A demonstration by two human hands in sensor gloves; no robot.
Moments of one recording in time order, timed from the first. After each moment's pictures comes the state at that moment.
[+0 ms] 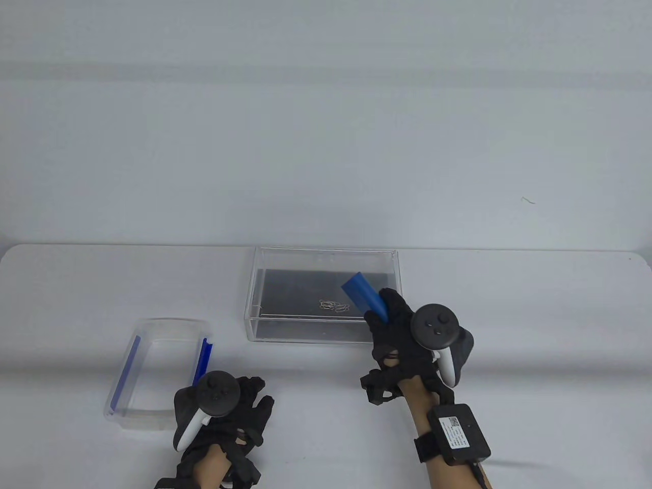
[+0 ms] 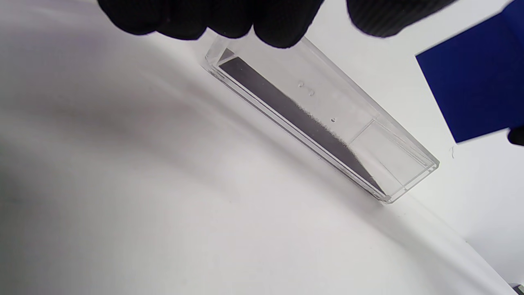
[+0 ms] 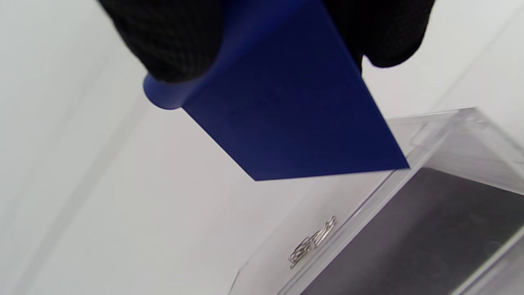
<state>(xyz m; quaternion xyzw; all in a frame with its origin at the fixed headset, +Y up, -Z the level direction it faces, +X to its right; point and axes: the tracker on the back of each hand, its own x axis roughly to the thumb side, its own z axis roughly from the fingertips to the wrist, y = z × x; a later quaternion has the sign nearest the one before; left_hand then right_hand) -0.201 -0.746 -0.343 -0.09 -0.03 0.32 0.94 0.146 -0.658 -0.410 -0.02 -0.10 0.87 0.48</state>
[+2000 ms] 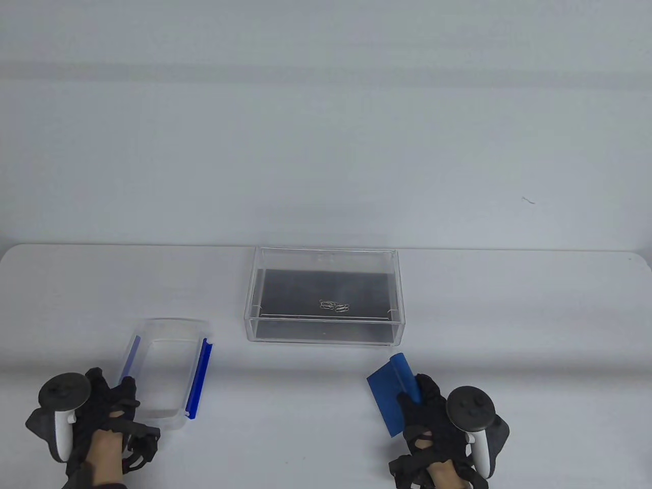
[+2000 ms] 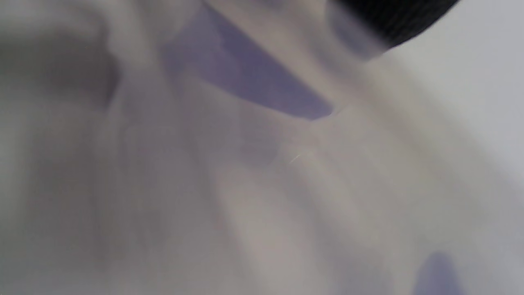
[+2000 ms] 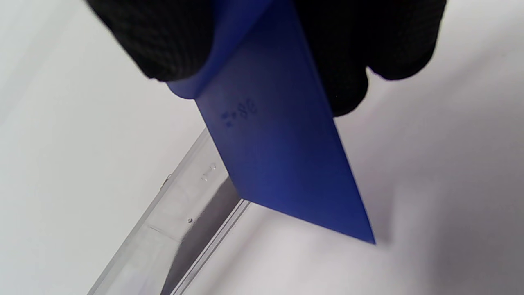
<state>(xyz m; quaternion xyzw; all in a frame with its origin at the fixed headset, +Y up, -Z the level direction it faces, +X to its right) -0.417 -0.759 -0.340 -0.03 0.34 0.38 0.86 0.187 -0.743 -0.321 -0.12 0.01 0.88 0.46</state>
